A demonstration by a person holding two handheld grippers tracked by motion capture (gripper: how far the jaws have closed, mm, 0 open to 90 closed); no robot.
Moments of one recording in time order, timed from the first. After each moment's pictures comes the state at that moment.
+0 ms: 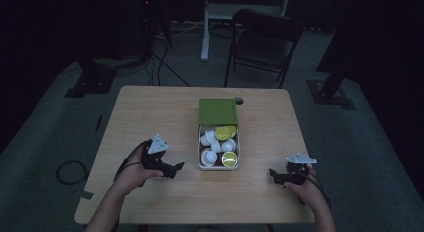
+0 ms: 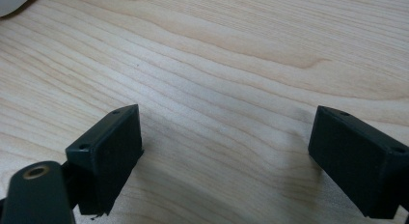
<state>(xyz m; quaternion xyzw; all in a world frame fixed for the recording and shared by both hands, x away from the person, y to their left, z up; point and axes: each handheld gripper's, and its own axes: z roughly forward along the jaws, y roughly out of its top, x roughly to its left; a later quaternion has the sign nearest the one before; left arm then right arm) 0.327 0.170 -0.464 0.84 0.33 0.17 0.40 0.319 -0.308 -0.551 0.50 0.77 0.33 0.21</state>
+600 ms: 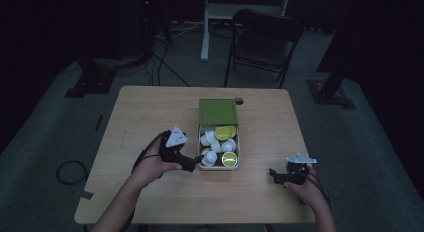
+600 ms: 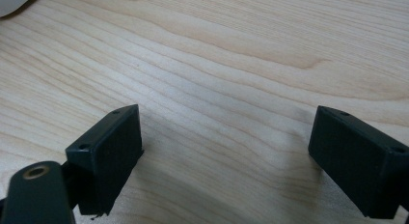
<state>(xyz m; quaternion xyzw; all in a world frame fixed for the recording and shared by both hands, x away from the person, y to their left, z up) 0.332 0.113 -0.429 0.84 0.28 0.18 0.44 0.320 -0.308 -0.551 0.50 0.77 0.33 0.21</state>
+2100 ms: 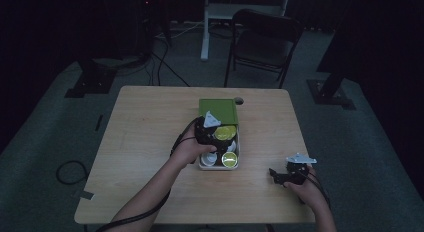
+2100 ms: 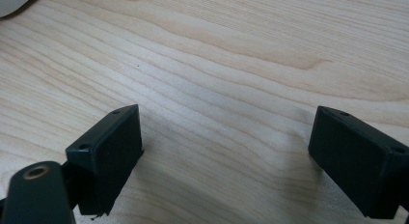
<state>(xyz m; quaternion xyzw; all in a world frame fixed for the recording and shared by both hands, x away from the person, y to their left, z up) 0.392 0.027 -0.437 0.83 0.33 0.14 0.43 0.320 -0.308 -0.551 0.50 0.77 0.33 0.21</state>
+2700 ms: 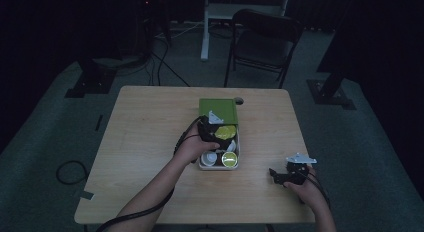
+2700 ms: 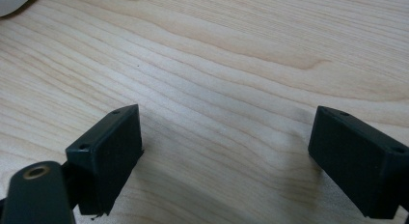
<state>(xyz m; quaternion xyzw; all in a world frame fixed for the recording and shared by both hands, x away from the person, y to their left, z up) 0.403 0.021 -0.447 0.84 0.36 0.13 0.39 0.320 -0.308 -0.551 0.50 0.77 0.33 0.21</state>
